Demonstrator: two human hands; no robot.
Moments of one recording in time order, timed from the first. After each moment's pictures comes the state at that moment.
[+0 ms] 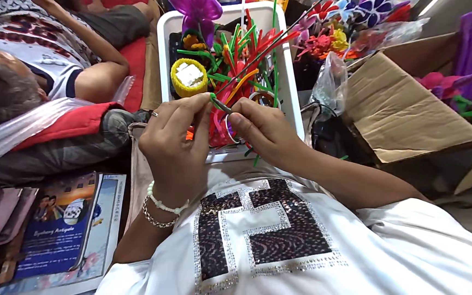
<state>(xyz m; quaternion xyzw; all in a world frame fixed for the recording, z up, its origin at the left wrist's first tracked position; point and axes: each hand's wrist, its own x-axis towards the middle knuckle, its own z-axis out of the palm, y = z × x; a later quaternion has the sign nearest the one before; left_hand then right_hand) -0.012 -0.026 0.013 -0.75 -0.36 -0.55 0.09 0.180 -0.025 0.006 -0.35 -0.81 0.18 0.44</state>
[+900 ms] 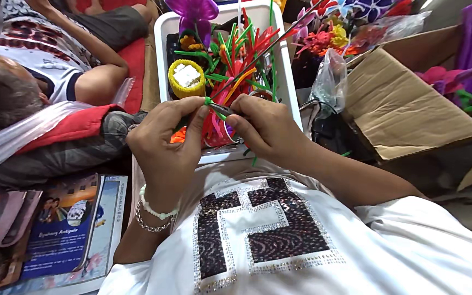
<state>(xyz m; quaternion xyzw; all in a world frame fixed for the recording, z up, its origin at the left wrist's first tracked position) -0.021 -0.025 0.018 -0.76 -0.32 -0.56 -0.01 0.185 -0.024 0.009 -0.35 -0.84 0.05 0.42</state>
